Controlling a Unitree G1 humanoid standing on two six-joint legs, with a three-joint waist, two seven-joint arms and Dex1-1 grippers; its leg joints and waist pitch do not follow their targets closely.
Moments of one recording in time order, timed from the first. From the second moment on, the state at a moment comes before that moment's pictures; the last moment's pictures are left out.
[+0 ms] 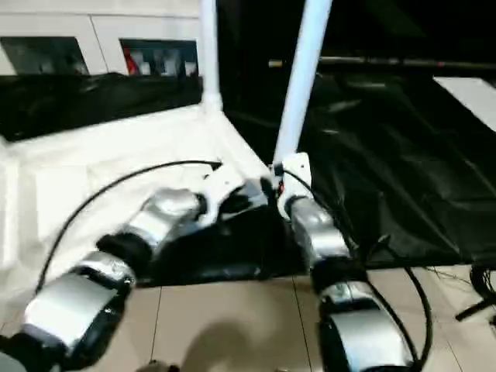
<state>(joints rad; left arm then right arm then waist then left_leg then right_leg) -0.89 0.01 -0.23 1.11 0.16 -0.01 -0.62 -0.72 -0.08 -0.03 0.94 0.11 0.07 0.07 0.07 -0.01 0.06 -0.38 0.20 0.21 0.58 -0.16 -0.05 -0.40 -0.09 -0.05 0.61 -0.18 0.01</state>
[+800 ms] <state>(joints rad) -0.91 0.05 -0.23 1.17 0.17 -0.18 -0.67 -0.47 -0.23 0.06 0.57 0.07 0.07 0.33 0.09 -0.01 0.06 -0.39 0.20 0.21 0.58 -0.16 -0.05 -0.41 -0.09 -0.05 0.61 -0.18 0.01</state>
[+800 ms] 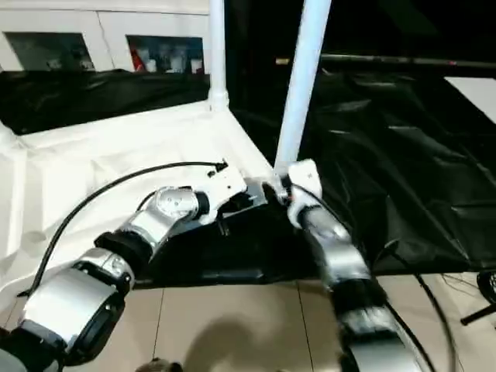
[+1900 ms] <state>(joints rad) -0.33 0.53 -0.20 -0.07 0.04 0.70 -1.04 -0.62 -0.14 0.17 0.55 0.21 0.31 0.65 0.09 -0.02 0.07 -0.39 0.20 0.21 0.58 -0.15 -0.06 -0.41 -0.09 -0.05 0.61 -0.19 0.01</state>
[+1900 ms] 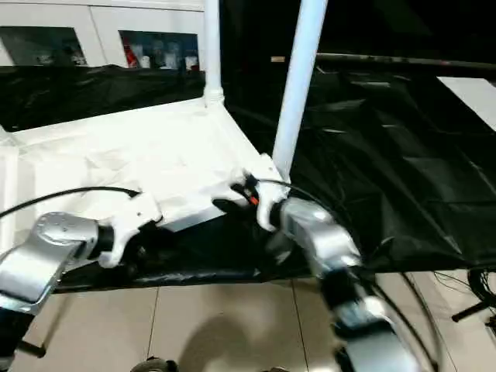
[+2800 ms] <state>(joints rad) -0.24 0.54 -0.17 -0.13 0.05 0.74 -0.83 -0.88 -0.14 -0.09 1.10 0.21 0.00 0.25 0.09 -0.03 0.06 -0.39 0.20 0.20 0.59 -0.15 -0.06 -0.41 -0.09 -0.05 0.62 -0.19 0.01</state>
